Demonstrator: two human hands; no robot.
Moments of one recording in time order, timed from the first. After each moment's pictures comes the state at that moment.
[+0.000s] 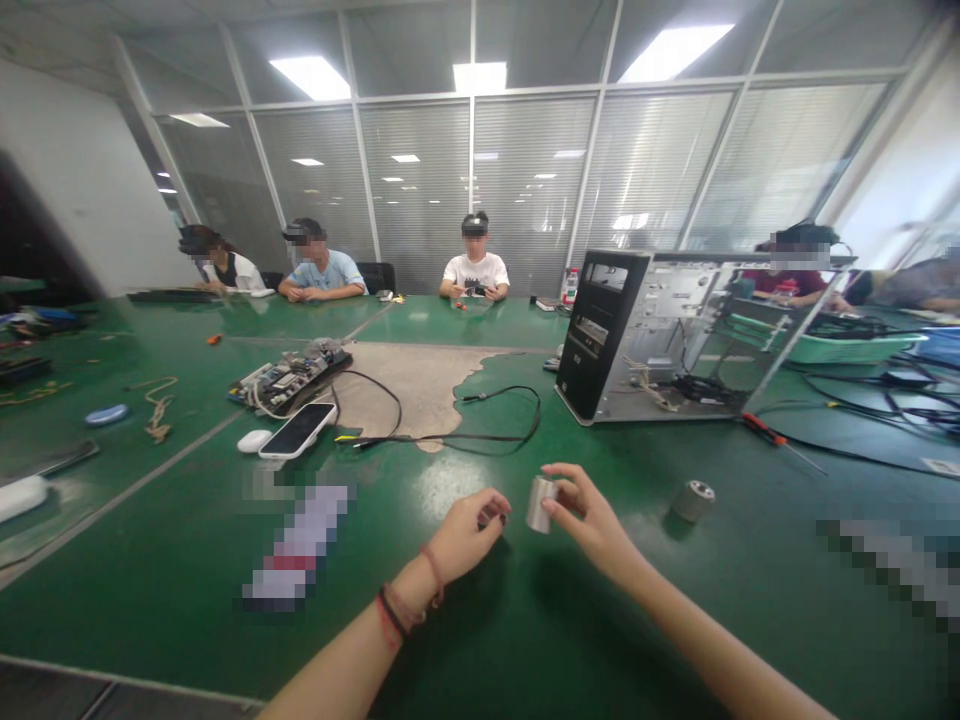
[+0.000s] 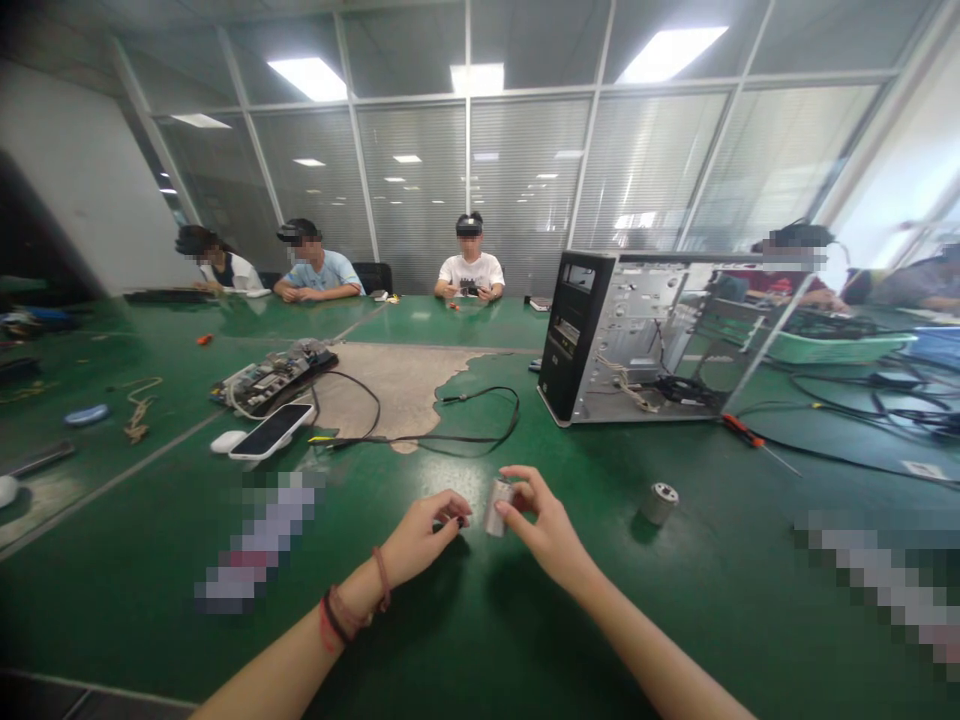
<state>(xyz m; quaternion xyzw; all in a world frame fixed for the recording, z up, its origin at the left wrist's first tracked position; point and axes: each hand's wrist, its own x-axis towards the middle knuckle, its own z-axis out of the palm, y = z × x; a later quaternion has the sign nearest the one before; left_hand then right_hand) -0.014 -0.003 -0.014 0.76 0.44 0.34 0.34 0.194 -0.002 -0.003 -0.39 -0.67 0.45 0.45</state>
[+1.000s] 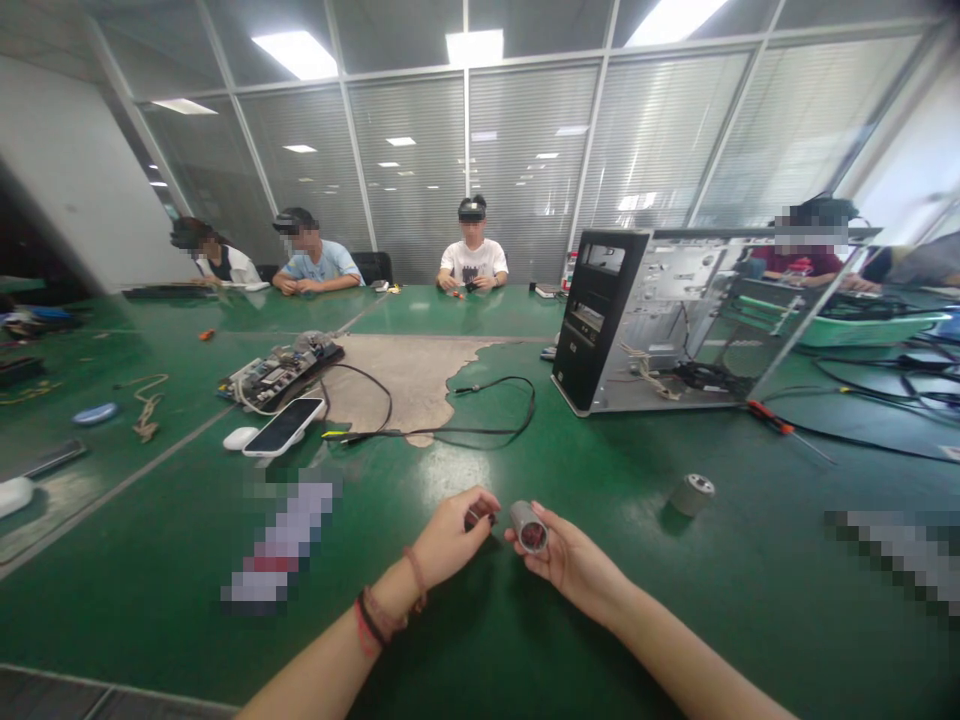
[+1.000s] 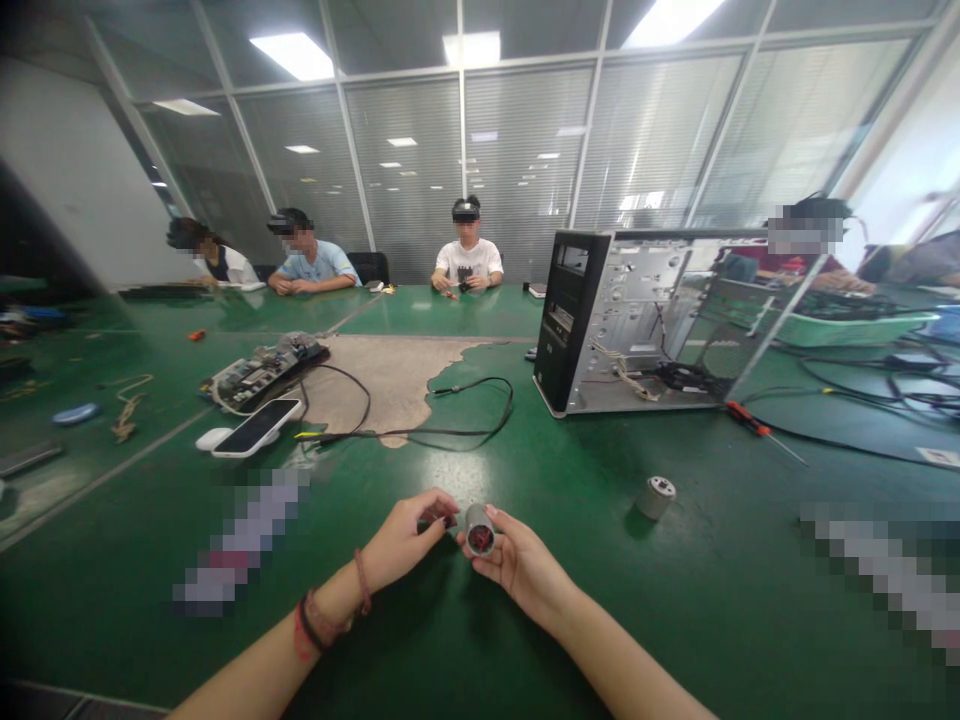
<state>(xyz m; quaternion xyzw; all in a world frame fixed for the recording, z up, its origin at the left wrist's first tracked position) -0.007 -0.004 -0.007 0.74 0.45 0.33 0.36 0.182 -0.015 -0.027 -0.34 -0.26 0.81 0.39</state>
